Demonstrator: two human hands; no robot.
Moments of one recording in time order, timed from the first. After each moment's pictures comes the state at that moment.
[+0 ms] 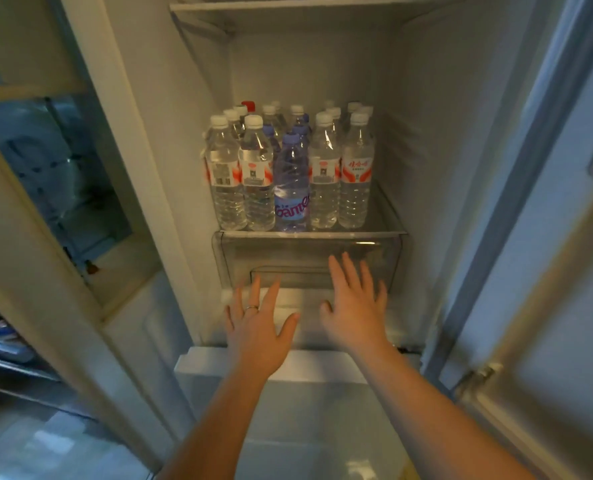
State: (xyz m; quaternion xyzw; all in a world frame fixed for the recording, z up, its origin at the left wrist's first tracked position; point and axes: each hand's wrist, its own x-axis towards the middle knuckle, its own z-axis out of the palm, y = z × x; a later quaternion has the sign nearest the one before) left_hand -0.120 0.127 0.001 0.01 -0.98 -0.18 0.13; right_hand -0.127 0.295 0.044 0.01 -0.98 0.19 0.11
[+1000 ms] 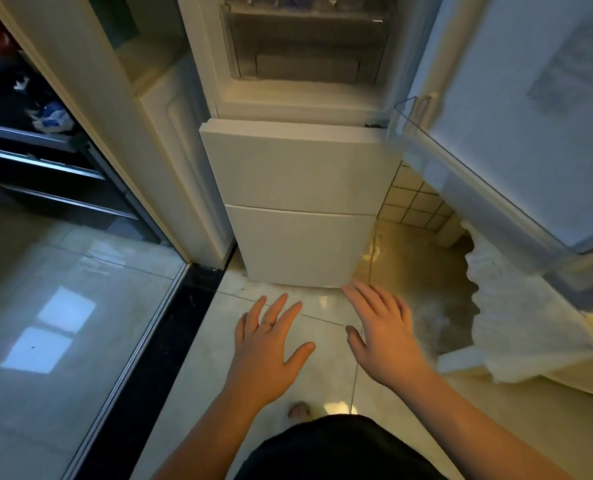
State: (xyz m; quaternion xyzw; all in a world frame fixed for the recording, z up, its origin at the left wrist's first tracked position) left_hand 0.370 0.141 -0.109 -0.06 -0.97 -0.22 -0.09; right_hand 0.350 0.360 -0.094 0.10 -0.98 0.15 -0.03
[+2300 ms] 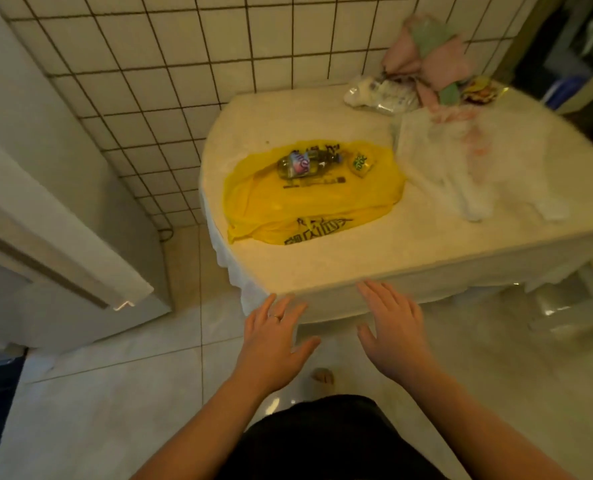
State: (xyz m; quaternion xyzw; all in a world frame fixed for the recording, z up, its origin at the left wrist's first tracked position) left_hand 0.429 0.771 -0.126 -0.32 -0.91 -0.18 -0.16; right_hand 0.523 0.972 -0.101 -0.18 -0.97 0.14 0.02
